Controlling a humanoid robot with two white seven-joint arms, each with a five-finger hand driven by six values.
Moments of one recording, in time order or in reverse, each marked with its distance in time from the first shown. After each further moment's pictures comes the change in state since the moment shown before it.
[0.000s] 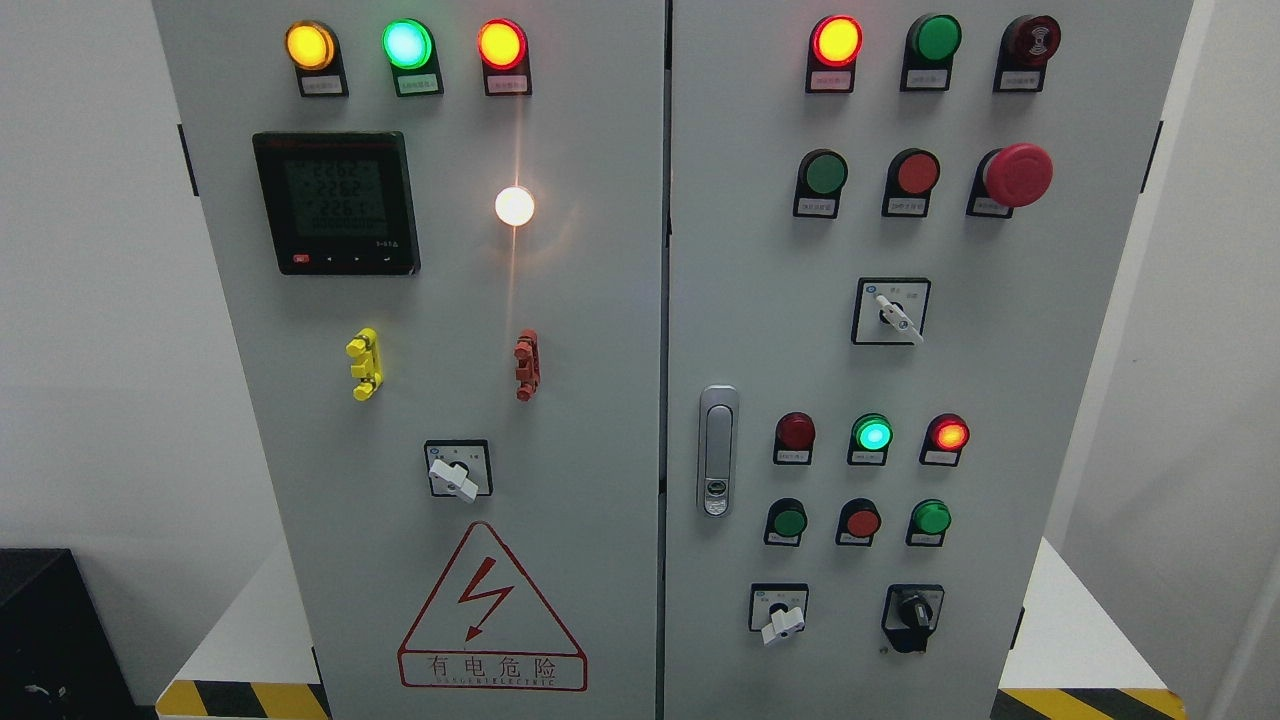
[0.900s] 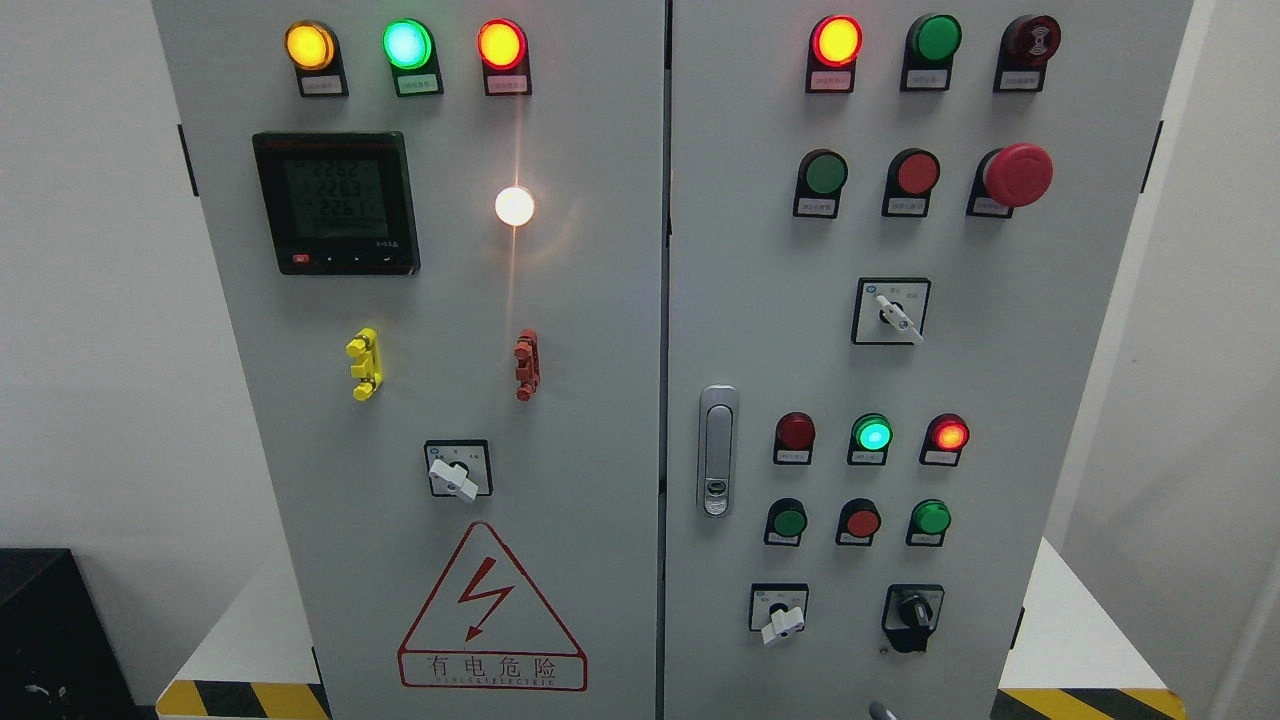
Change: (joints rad) left arm 0.000 0.000 0.000 0.000 0.000 0.000 0.000; right arm -0.033 -0.001 0.000 0.000 0.142 -0.075 -0.049
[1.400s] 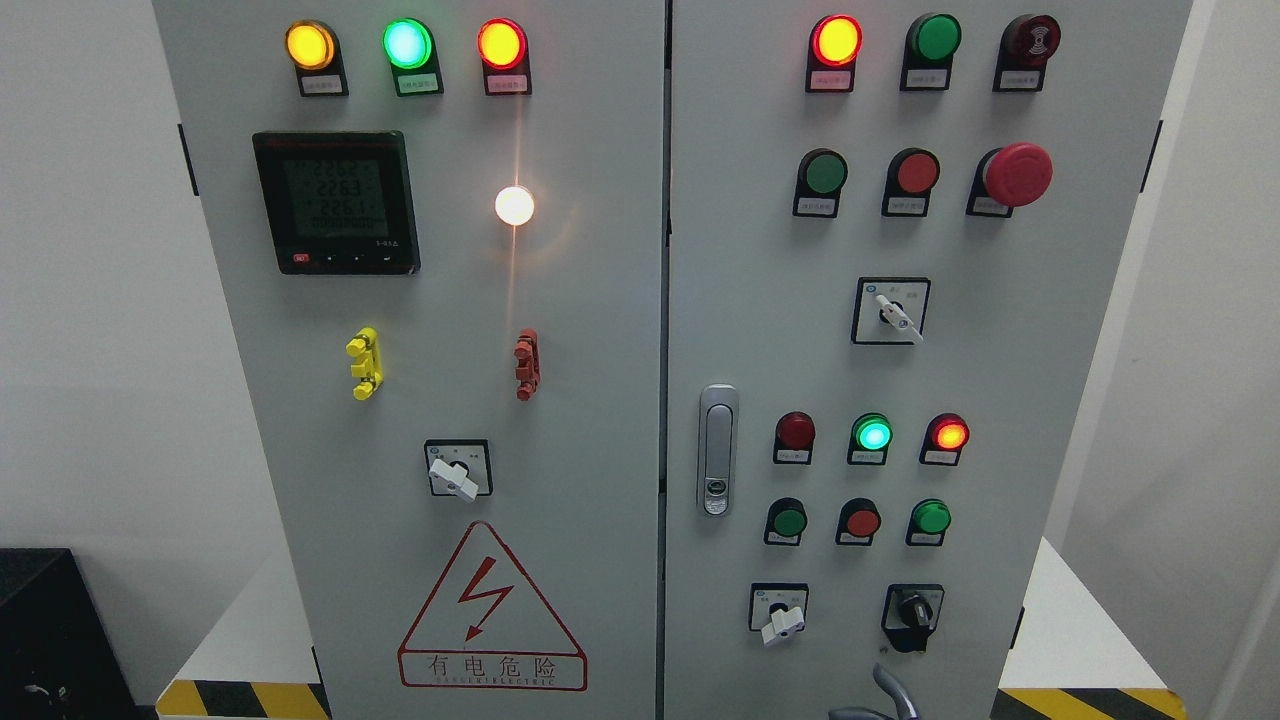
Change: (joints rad) left arm 0.000 0.000 0.000 0.000 0.000 0.000 0.000; right arm -0.067 0.001 -0.002 0.002 0.355 -0.031 -0.094
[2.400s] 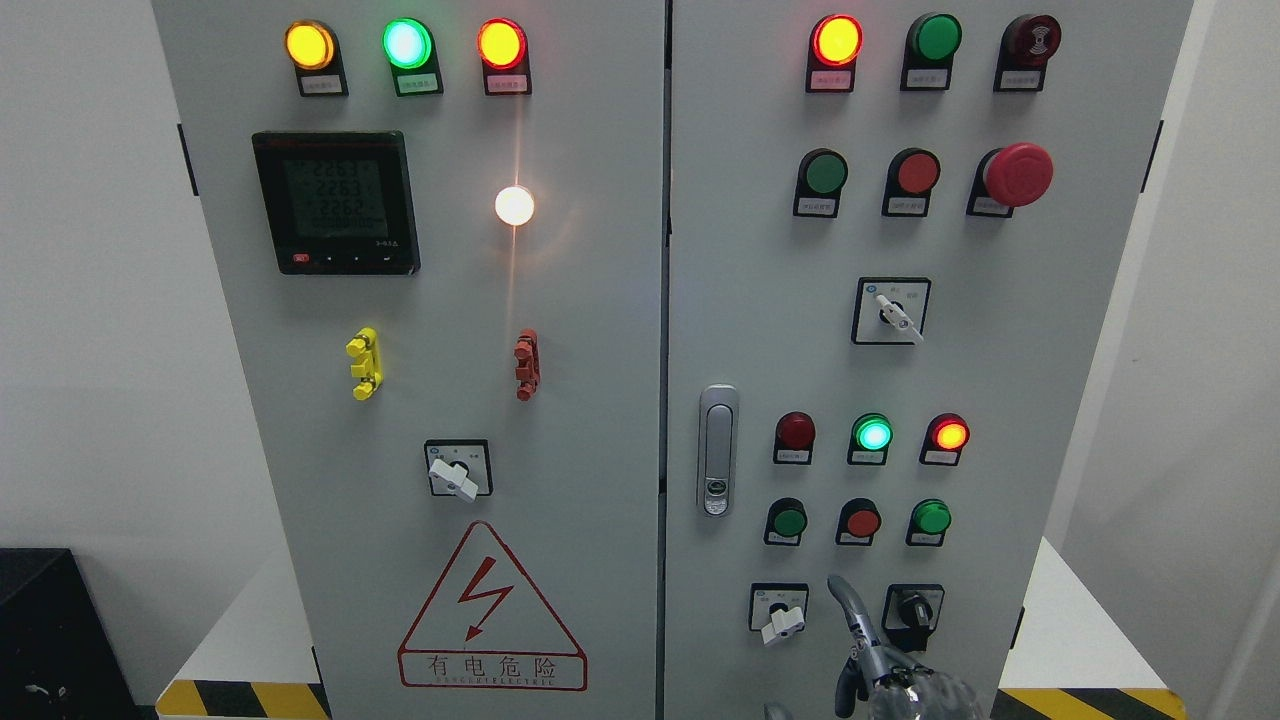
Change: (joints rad) left arm 0.000 0.000 0.000 0.000 0.000 0.000 0.000; right arm -0.203 0.005 -0.046 0.087 0.583 0.051 -0.099
